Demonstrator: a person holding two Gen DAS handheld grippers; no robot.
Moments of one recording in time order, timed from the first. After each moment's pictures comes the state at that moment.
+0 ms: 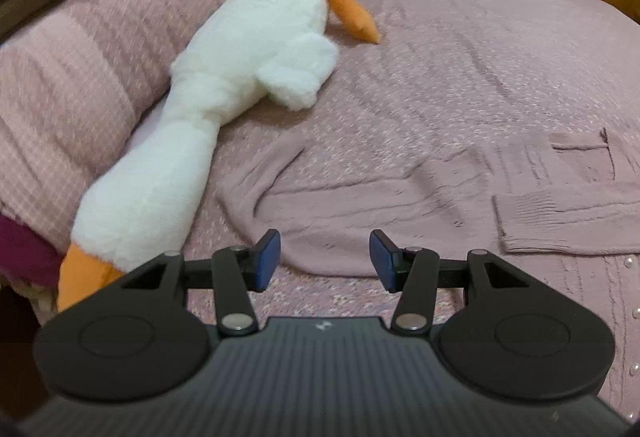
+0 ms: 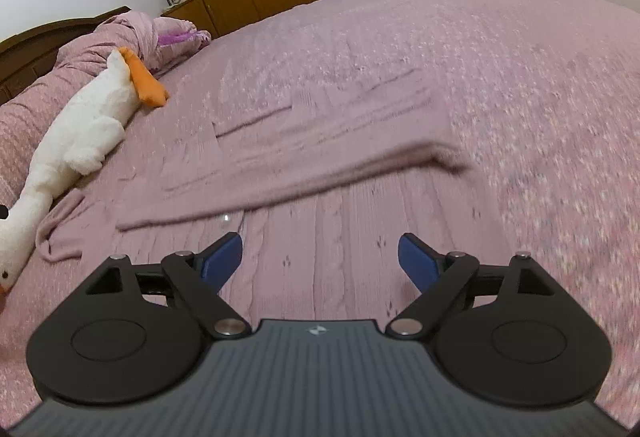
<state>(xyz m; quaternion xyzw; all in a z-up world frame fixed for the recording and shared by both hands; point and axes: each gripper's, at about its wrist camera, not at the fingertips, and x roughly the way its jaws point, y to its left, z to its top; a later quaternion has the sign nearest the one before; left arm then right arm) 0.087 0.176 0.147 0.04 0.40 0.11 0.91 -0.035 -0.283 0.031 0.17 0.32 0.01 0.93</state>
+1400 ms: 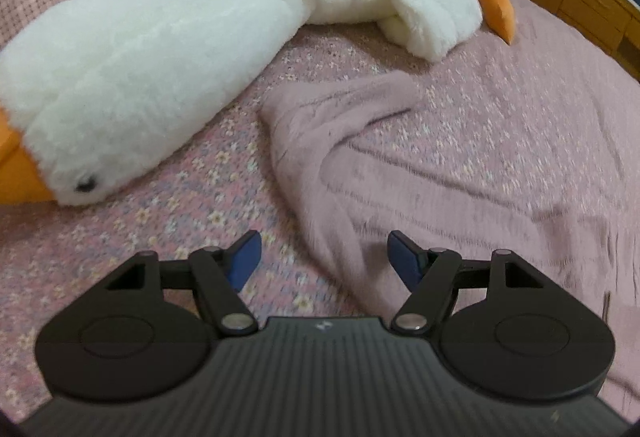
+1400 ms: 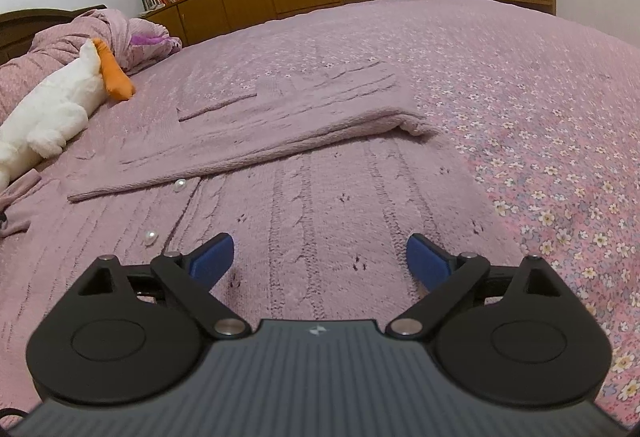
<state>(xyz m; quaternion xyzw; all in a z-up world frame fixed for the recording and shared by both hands) 0.153 0.276 0.030 -0.18 0.39 0.22 0.88 -0.043 -0.276 -0.016 0.12 0.29 -0.05 0.95</state>
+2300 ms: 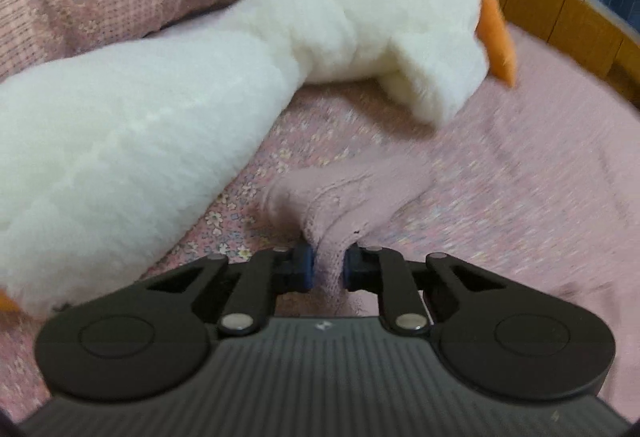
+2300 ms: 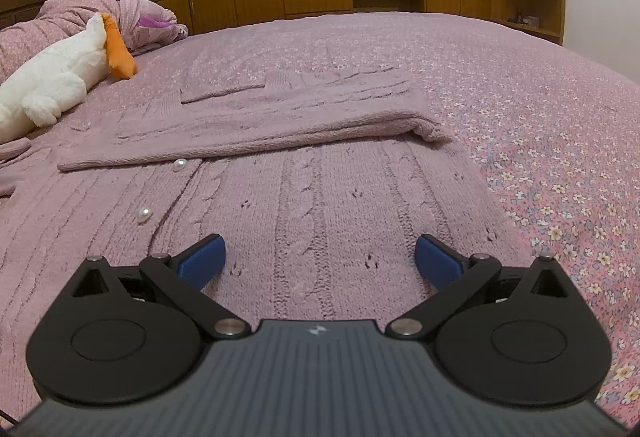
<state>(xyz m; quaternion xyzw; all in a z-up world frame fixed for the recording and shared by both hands) 0.183 0.312 0.045 -0.18 0.34 0.20 0.90 -0.036 -0.260 -0.028 0.06 0.29 -0.05 0.96</state>
